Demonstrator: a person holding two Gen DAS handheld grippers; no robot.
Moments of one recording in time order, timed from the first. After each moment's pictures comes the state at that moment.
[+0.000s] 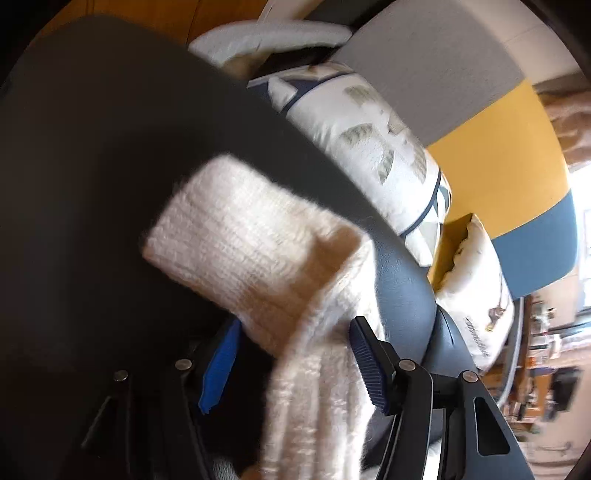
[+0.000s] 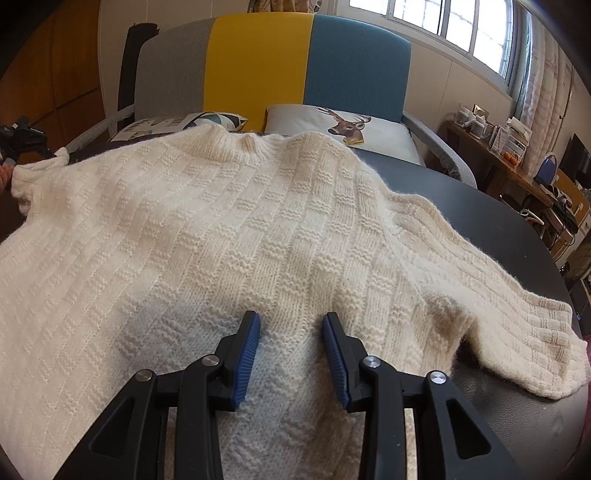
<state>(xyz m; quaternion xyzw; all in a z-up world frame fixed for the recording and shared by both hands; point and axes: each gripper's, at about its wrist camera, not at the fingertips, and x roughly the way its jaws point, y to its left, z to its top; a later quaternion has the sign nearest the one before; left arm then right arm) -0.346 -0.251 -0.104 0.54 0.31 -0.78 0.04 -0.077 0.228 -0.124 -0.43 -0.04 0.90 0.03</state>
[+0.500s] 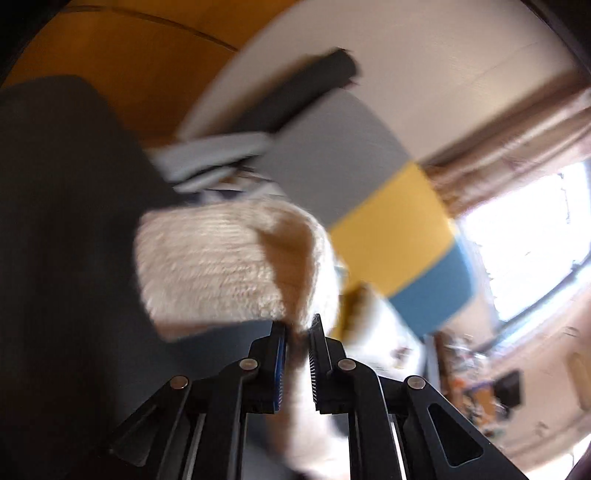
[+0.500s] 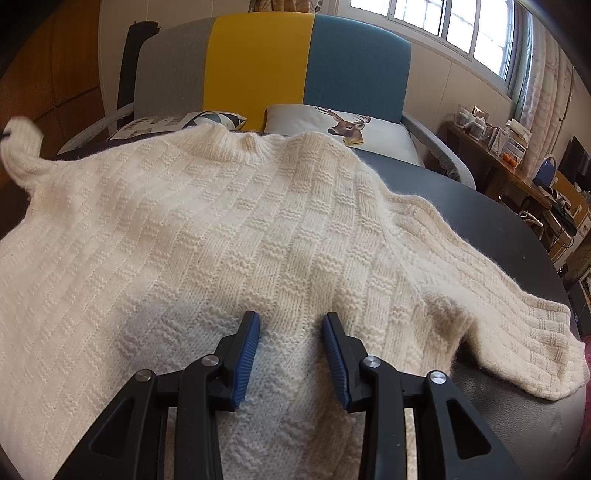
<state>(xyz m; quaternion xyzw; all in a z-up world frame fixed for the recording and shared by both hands) -0.233 -0.343 -0.032 0.33 0.39 -0.86 -0.05 -0.077 0.227 -0.123 -0.43 -0.04 0.90 0.03</state>
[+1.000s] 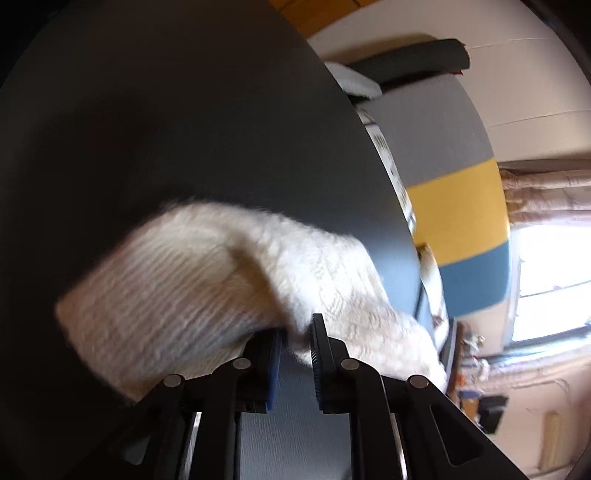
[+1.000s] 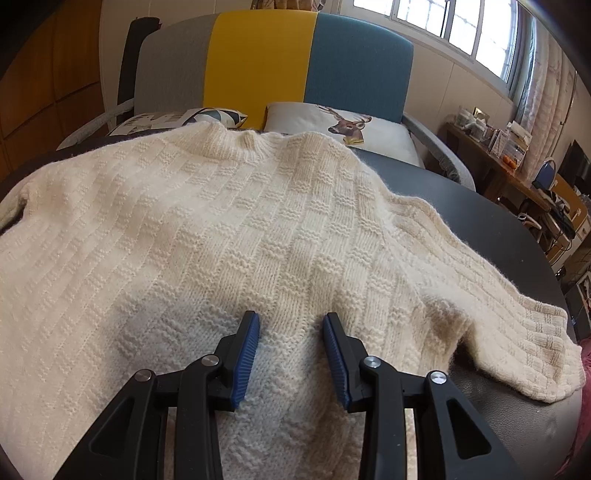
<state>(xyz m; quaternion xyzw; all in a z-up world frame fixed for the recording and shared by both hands) -0.102 -0.392 -0.145 0.45 0.48 -0.75 -0.03 -0.083 0.232 -0.120 -0.45 -0.04 0.89 0.03</state>
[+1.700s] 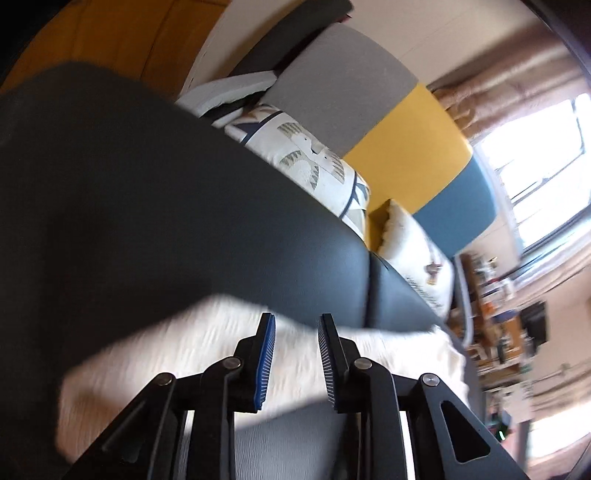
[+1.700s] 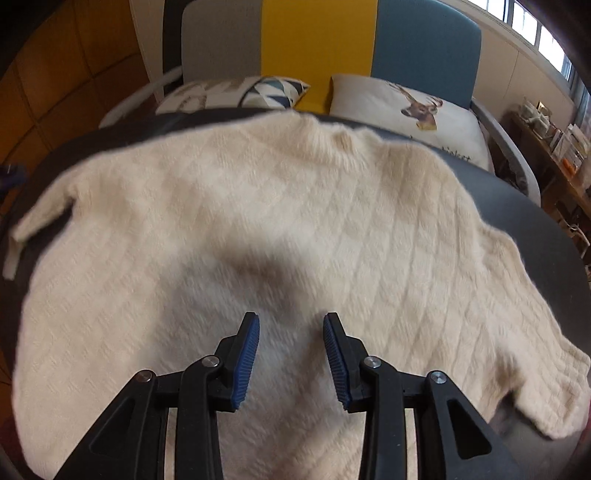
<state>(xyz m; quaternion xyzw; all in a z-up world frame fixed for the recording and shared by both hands) -0.203 -0.329 -0.058 0.45 0.28 -0.85 -0.09 -0.114 0.182 -0.110 -0.53 -0.05 0.85 -0.07</state>
